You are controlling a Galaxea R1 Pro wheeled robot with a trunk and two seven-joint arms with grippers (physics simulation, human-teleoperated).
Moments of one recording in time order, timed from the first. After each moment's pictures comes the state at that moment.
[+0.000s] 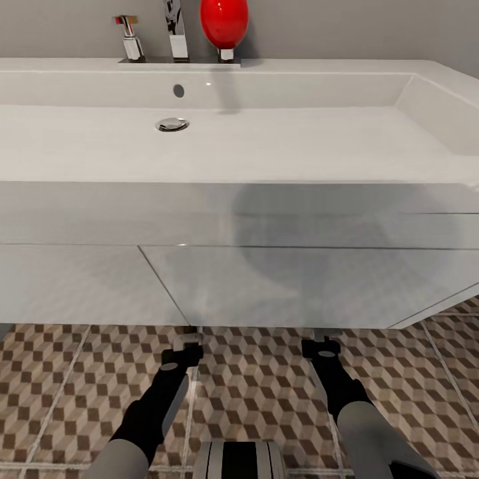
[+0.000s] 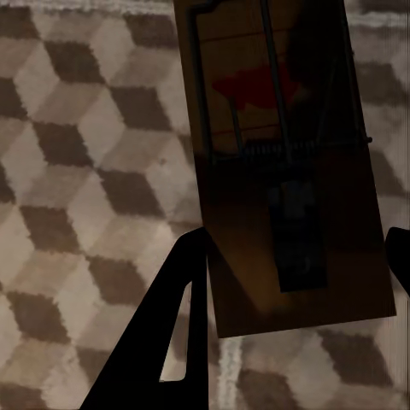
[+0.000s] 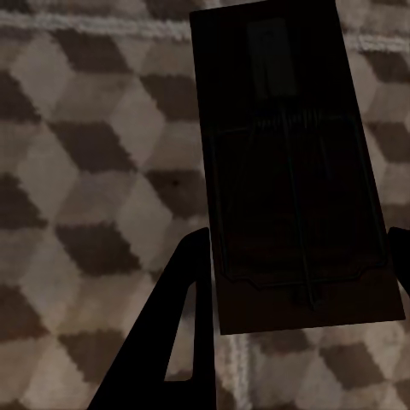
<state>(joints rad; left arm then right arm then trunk) -0.53 -0.15 -0.07 -0.85 0.03 0.31 0.29 -0.71 0.12 -0.27 -0.55 0.34 0.19 -0.19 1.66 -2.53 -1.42</state>
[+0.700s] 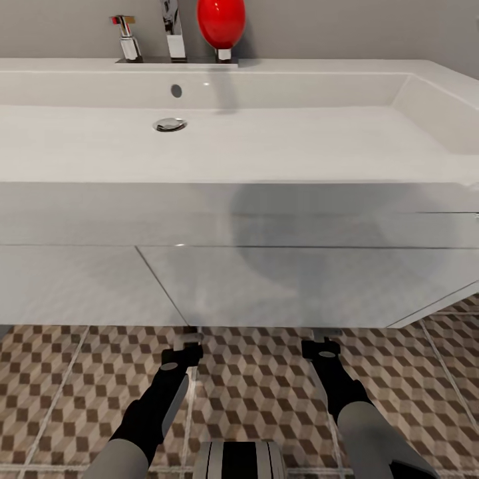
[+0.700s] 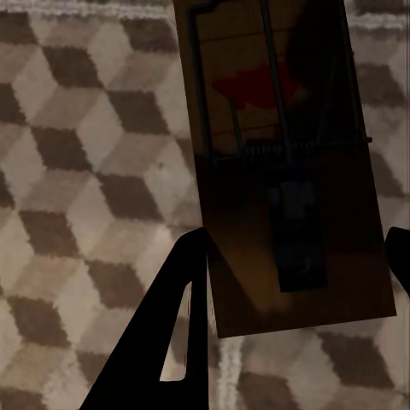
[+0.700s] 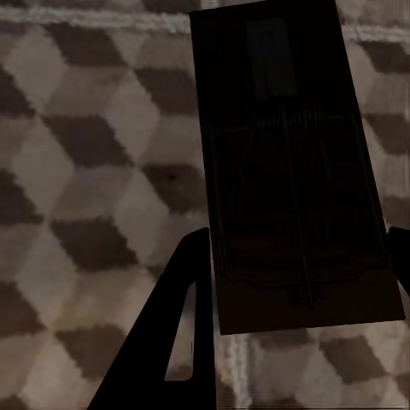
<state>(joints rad) -0.53 -0.15 -0.08 -0.85 0.03 0.31 0.29 -0.71 0.12 -0.28 -0.54 0.33 0.19 -0.18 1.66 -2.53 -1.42</state>
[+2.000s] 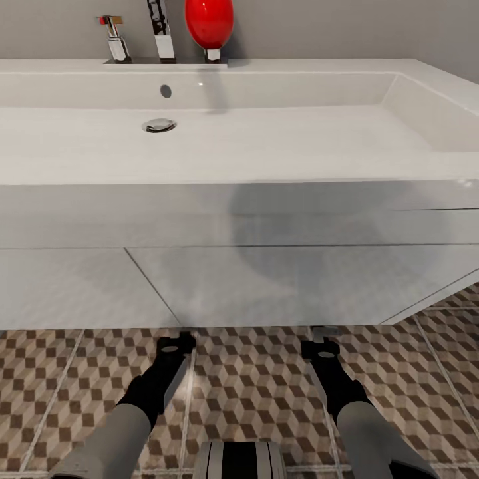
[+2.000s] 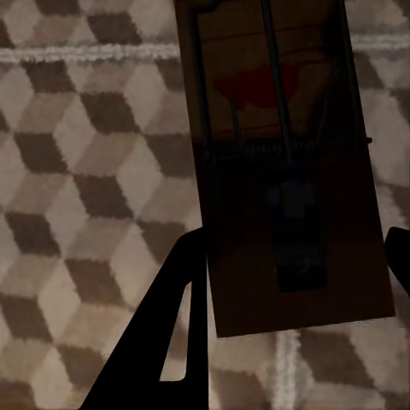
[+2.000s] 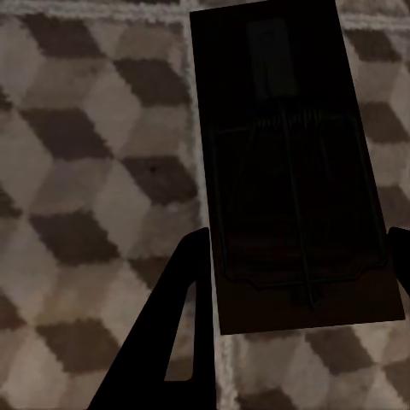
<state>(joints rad) -0.68 -0.13 -0.07 -0.65 0.00 0.29 0.35 -0.71 0.12 -0.27 -0.54 0.33 0.18 -0.19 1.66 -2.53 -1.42</state>
